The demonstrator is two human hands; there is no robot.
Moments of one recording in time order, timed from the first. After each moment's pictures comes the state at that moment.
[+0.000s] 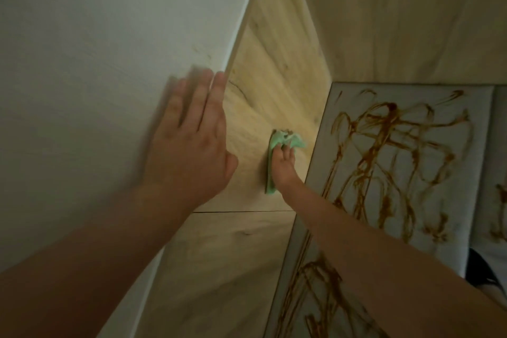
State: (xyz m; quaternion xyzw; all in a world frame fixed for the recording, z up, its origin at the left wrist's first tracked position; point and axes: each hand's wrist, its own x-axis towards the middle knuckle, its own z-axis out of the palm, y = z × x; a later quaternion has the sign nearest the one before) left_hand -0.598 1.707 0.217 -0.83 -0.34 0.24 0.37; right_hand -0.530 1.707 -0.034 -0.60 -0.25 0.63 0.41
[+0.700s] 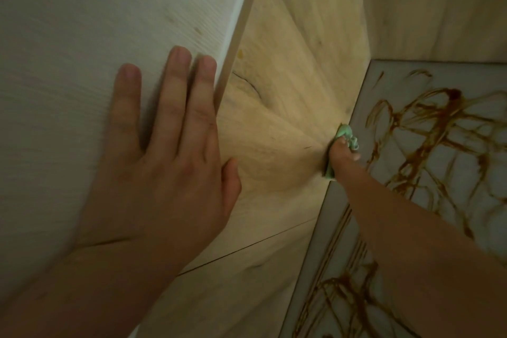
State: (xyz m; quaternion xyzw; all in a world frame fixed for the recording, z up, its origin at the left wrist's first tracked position) left_hand -0.605 1.736 0.198 -0.82 -0.34 0.23 0.39; right_hand -0.494 1.795 -0.238 -0.67 0.13 0.65 0.33
